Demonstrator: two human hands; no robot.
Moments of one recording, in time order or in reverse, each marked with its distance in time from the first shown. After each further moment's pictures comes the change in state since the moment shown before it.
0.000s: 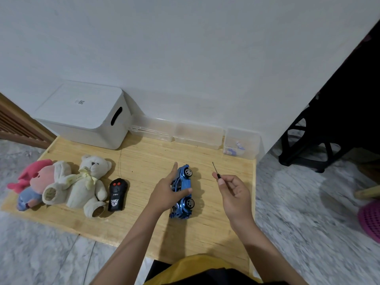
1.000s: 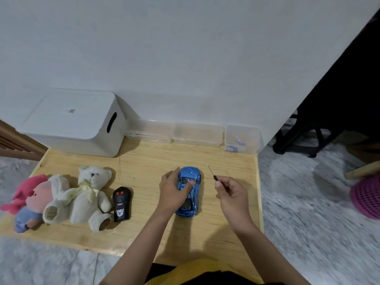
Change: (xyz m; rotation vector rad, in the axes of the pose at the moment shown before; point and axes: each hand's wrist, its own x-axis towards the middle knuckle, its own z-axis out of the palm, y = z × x) left_hand 0.017 -0.001 0.002 -0.012 0.125 -0.061; right_hand -0.005 0.006 0.031 -0.131 0.105 0.104
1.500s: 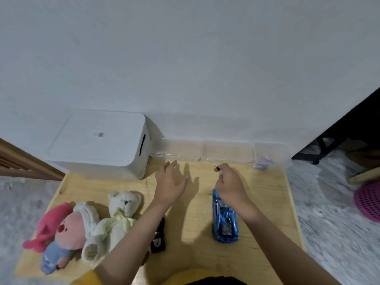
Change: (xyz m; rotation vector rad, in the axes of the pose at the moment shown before) left_hand 0.091 -0.014 -0.123 0.122 0.022 0.176; right_hand 0.071 -0.041 0.123 -0.643 -0.117 -0.194
